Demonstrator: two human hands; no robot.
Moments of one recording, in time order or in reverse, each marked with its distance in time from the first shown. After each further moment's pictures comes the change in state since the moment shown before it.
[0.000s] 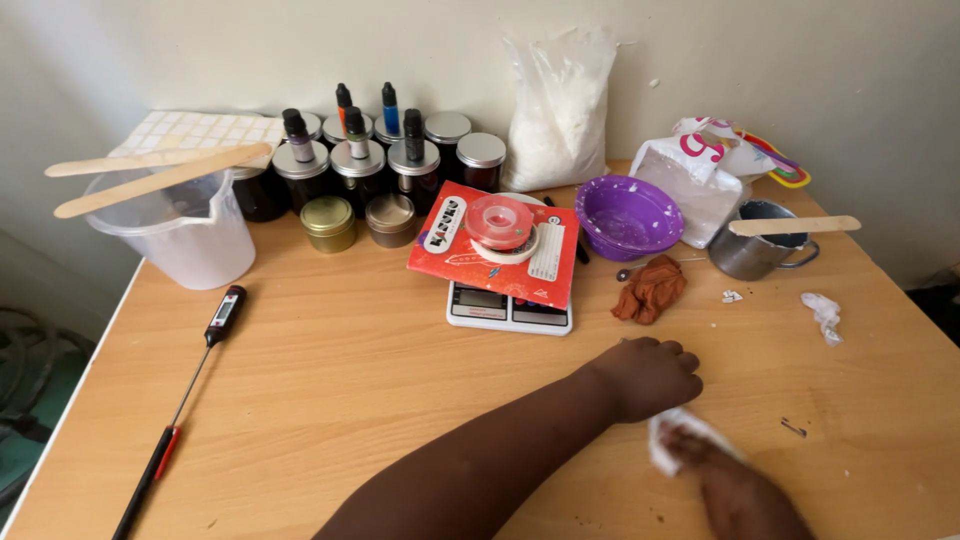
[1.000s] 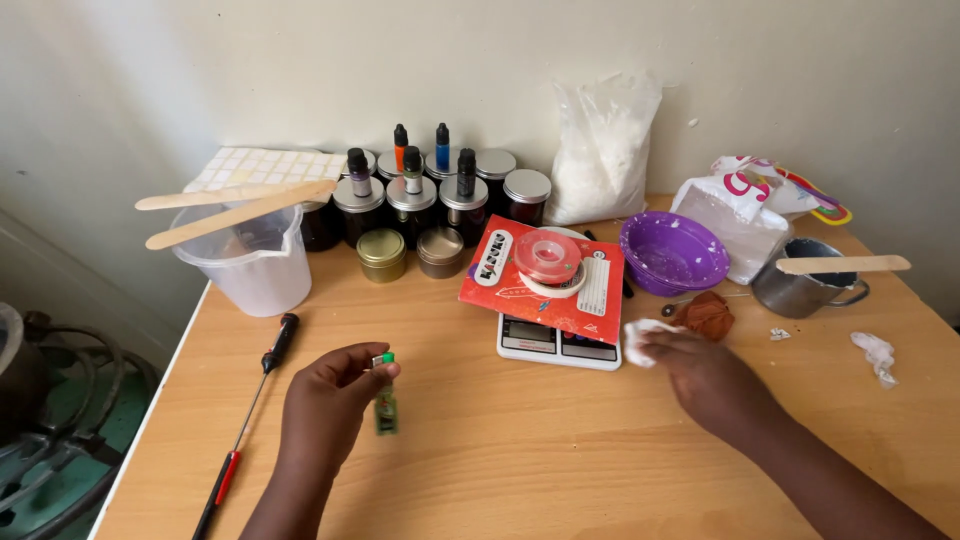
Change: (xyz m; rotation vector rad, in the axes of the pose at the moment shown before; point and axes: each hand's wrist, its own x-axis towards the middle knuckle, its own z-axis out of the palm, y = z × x) left_hand -0.338 -0.061 -0.152 -1.141 0.937 -1.565; right_hand 0.264 -0.061 0.010 -0.296 -0.065 -0.442
